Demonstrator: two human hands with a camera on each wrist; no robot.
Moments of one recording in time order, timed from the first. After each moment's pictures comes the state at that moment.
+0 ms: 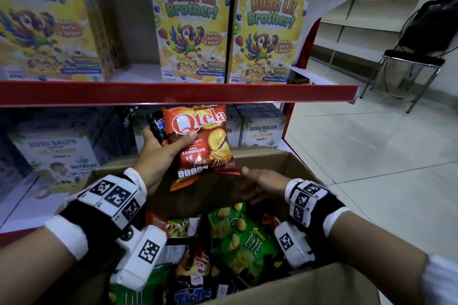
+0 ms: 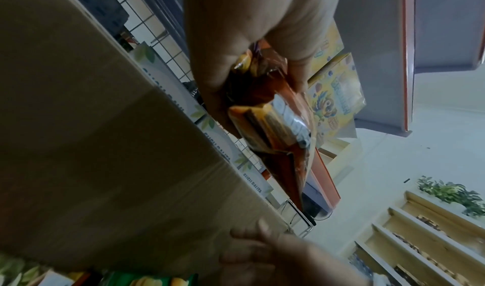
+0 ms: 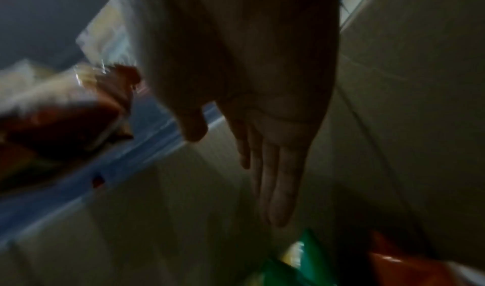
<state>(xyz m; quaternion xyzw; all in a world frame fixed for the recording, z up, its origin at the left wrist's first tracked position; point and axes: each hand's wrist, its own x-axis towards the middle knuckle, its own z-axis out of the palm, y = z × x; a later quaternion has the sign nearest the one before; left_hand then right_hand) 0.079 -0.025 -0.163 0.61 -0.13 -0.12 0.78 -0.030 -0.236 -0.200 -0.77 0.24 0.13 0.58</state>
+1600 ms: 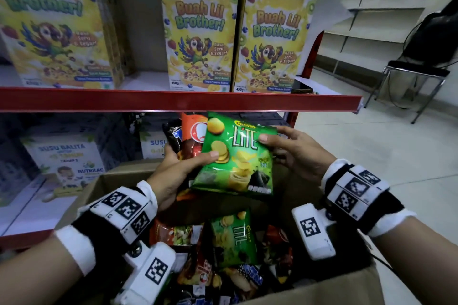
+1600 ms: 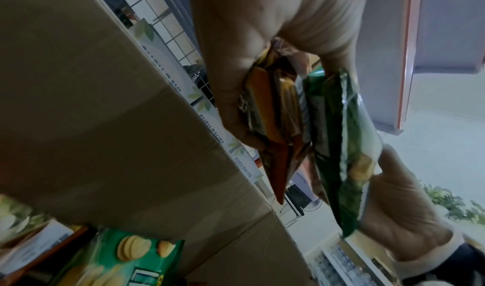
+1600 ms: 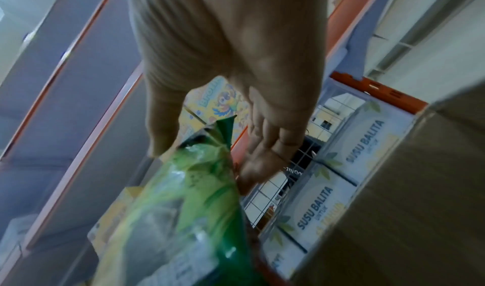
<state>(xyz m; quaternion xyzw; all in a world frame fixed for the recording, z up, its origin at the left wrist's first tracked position) 0.051 -0.030 -0.163 0.58 -0.17 -0.21 0.77 -0.052 -0.246 -0.106 -0.68 0.11 -0.08 0.72</state>
